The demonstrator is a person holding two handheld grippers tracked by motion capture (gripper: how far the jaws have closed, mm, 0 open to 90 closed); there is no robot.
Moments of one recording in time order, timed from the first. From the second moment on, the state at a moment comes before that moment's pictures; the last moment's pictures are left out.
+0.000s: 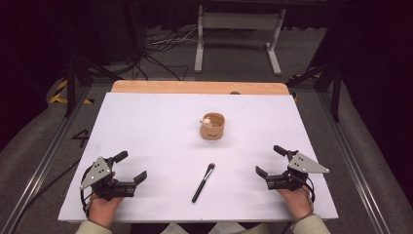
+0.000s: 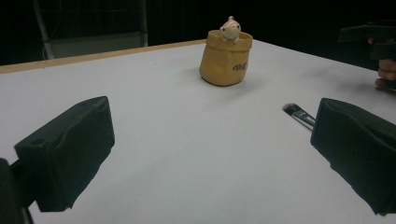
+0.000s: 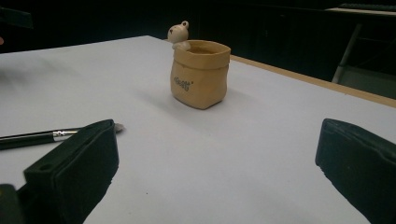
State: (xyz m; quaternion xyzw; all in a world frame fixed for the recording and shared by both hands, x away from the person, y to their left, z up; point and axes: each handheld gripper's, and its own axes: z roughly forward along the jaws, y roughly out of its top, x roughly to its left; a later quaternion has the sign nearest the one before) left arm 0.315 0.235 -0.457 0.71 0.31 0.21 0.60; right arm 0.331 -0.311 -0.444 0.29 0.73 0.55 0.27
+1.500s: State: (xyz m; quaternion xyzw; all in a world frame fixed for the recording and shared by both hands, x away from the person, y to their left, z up) left arm 0.324 0.163 -0.417 0.73 0.26 0.13 0.62; right arm 0.330 -0.313 -0.441 0.28 0.73 0.57 0.27
